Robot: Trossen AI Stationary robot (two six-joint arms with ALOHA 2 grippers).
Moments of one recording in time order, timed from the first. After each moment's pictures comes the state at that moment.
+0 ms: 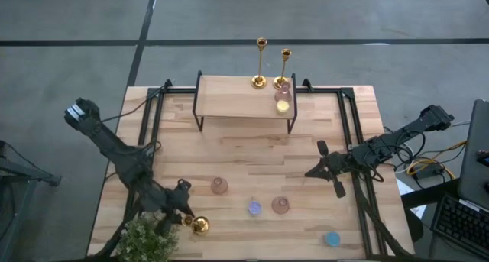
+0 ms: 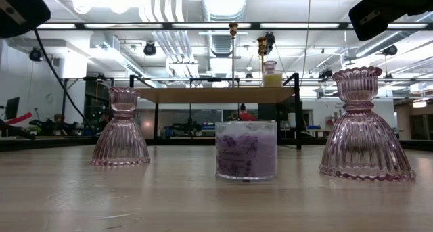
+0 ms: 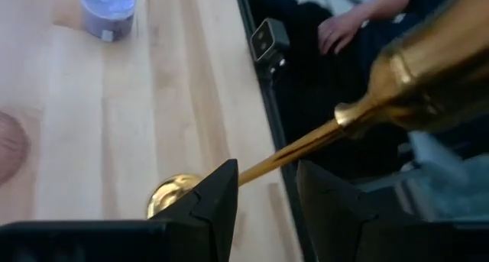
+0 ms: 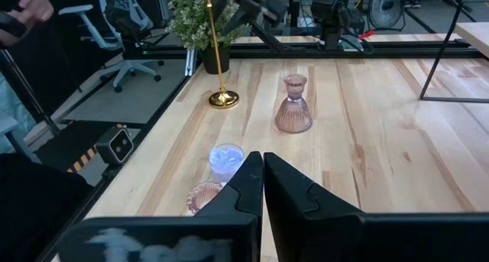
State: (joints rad) left arm -0.79 1.07 0.67 -0.15 -0.11 -0.73; right arm 0.47 0.63 0.40 -0.05 0.21 0.20
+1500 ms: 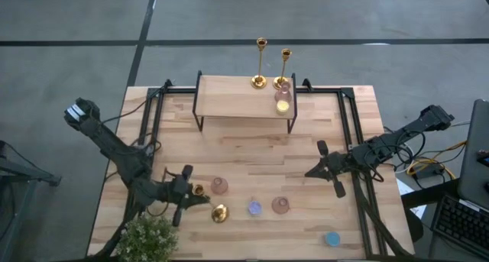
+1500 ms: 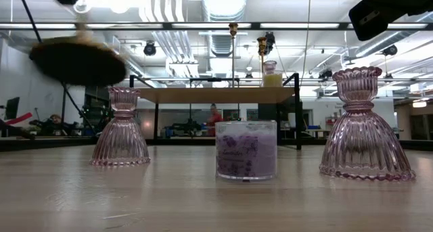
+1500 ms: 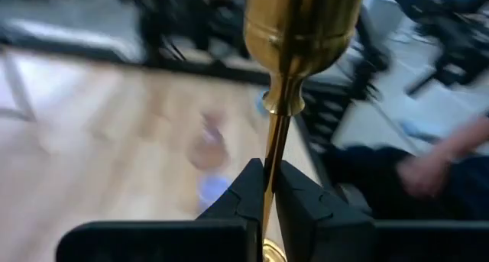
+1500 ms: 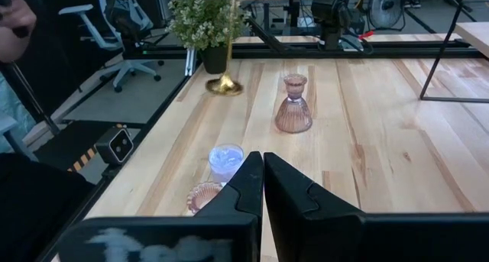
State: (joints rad) left arm -0.78 1.07 0.63 0.22 -0.63 -0.40; right arm 0.47 0.63 0.40 -0.05 0.21 0.20
